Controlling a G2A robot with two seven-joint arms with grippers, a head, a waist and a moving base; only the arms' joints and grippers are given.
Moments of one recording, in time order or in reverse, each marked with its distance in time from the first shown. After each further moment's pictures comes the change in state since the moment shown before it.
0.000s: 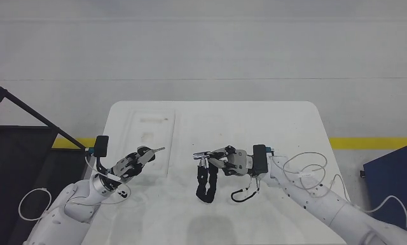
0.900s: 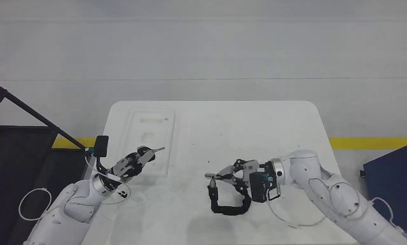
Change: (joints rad) left arm 0.000 0.000 0.000 0.000 0.000 0.000 0.000; right arm -0.185 0.173 0.346 -0.311 -0.440 -0.089 0.223
